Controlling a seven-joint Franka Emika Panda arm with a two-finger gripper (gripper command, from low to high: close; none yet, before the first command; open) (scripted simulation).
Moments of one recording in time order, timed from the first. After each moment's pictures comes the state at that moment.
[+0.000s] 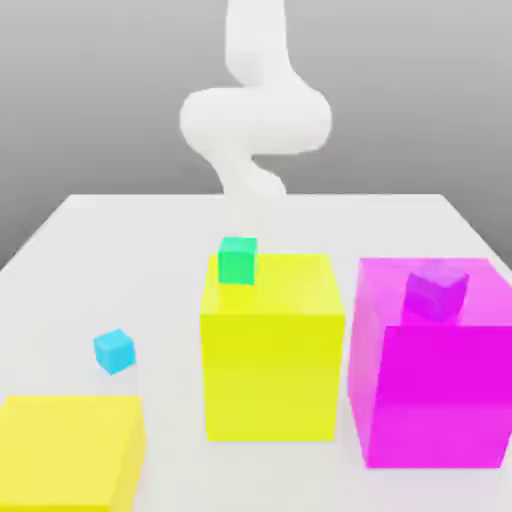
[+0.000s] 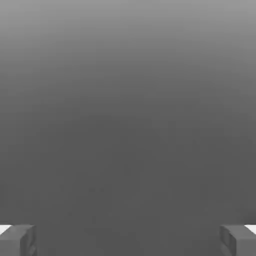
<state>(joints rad) -0.04 -0.75 0.00 -2.35 -0.04 2.34 0.83</state>
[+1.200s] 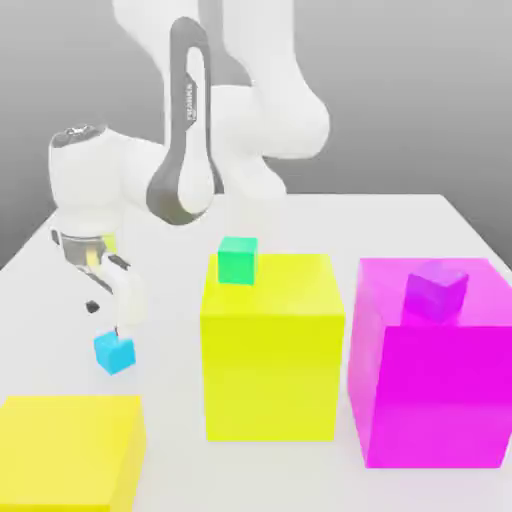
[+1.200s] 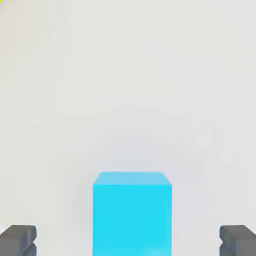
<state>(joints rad) -0.48 0.02 -0.30 -2.95 0.01 2.97 0.81</state>
